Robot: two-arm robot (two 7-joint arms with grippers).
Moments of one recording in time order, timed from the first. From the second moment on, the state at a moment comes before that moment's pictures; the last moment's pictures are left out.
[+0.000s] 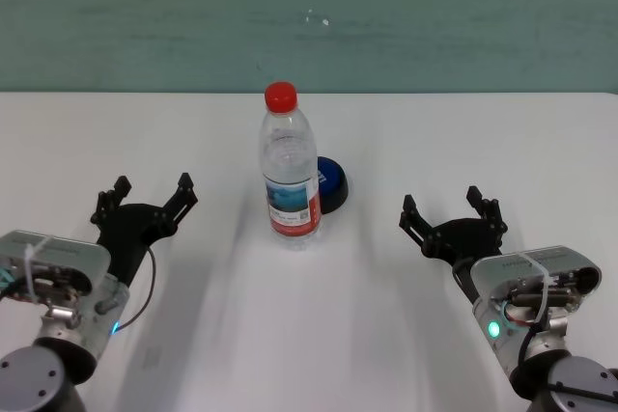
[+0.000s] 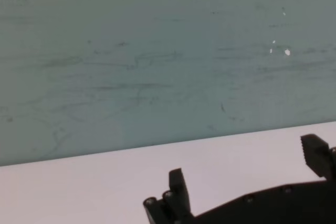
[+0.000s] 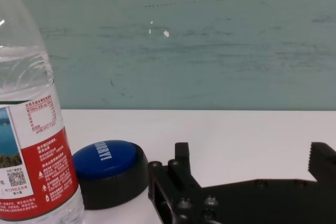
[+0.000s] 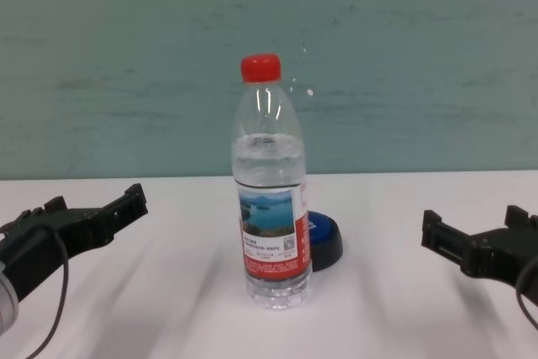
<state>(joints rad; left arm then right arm) 0.01 0.22 0.15 -1.53 -0.14 -0.08 -0.05 -0.06 0.16 -0.26 -1.64 0.19 -0.04 -0.06</state>
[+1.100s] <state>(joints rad) 0.09 0.21 0.09 -1.61 -0.15 -0.11 -0.16 -0.06 0.16 -0.26 -1.64 0.19 -0.04 -0.06</state>
